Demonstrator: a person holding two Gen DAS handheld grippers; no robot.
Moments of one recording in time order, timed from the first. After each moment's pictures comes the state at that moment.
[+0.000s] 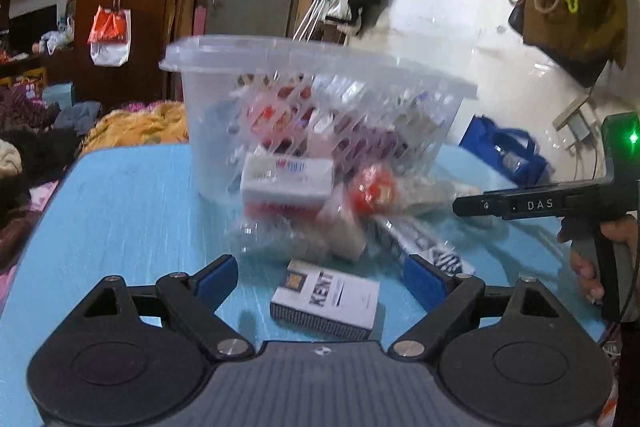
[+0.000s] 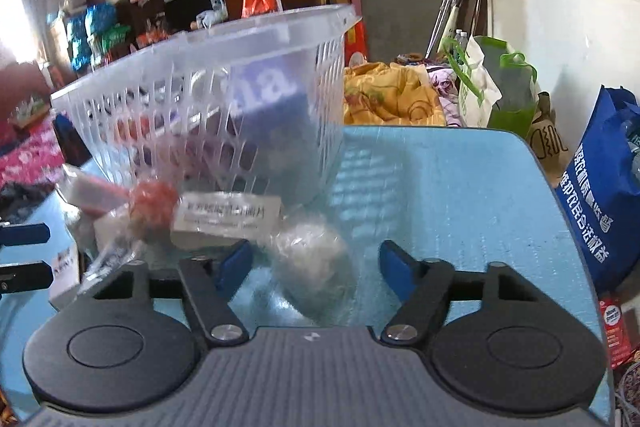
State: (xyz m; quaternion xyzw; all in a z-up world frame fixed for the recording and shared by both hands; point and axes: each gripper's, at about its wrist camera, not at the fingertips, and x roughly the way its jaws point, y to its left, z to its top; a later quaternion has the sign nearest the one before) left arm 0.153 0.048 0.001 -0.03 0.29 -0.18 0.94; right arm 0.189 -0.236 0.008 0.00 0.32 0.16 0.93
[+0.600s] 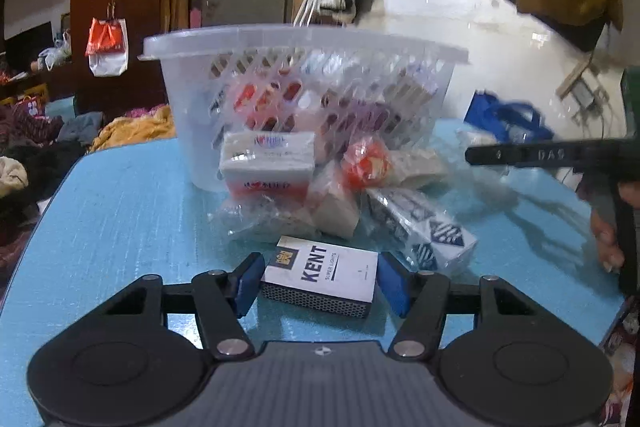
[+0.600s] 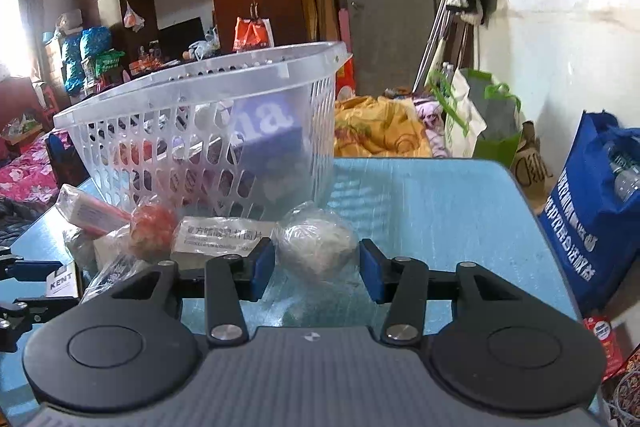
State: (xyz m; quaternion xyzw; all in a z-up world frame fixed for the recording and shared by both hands) left arm 0.139 0.037 -0.011 0.01 0.27 -0.17 0.95; right arm 0.171 -0.247 0.016 0.01 0.25 0.14 0.96
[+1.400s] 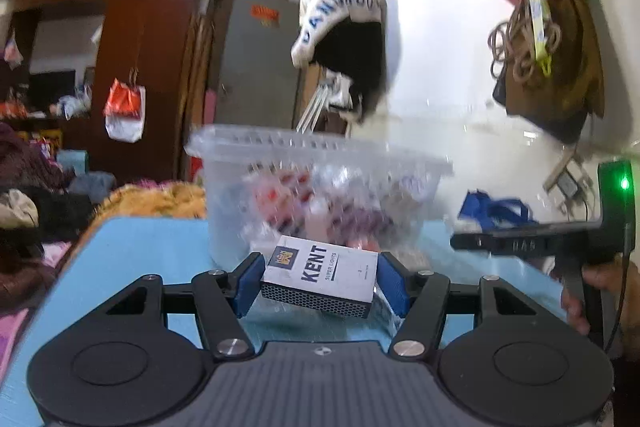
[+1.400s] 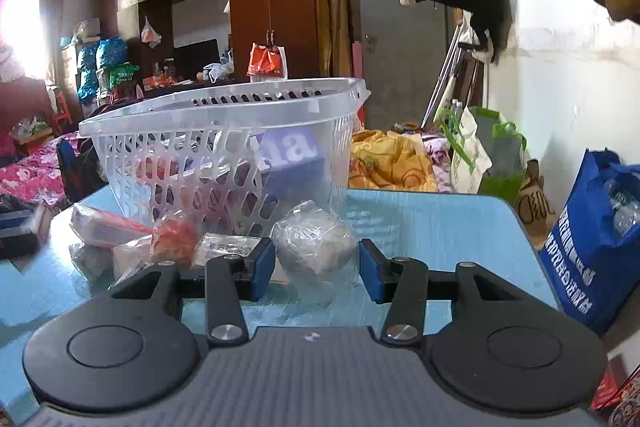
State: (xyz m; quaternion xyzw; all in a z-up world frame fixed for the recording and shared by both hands) left arm 0.099 0.063 0.015 -0.05 0.13 -0.16 0.98; right arm 0.150 -0.235 0.024 -0.02 0.20 0.15 0.97
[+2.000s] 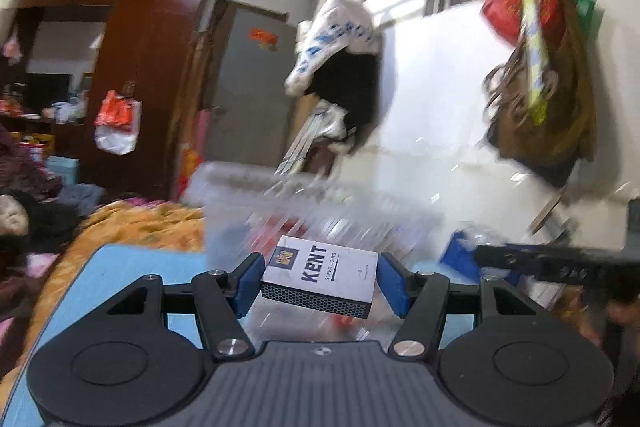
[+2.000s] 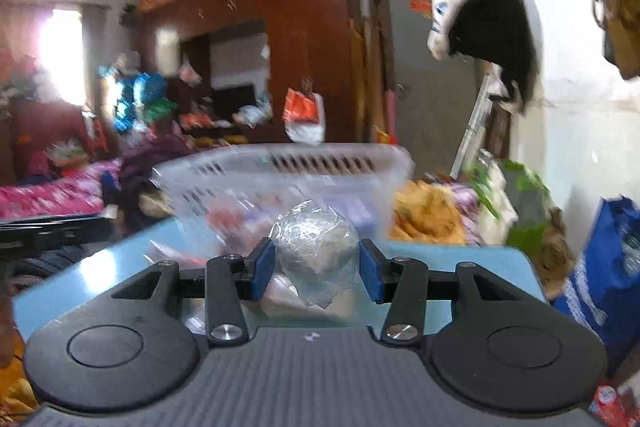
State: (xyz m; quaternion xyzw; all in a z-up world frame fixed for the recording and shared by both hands) left arm 0.110 0.081 0.045 -0.09 0.09 -0.19 0.97; right arm 0.101 -0.219 0.072 -0.01 0.10 0.22 0.97
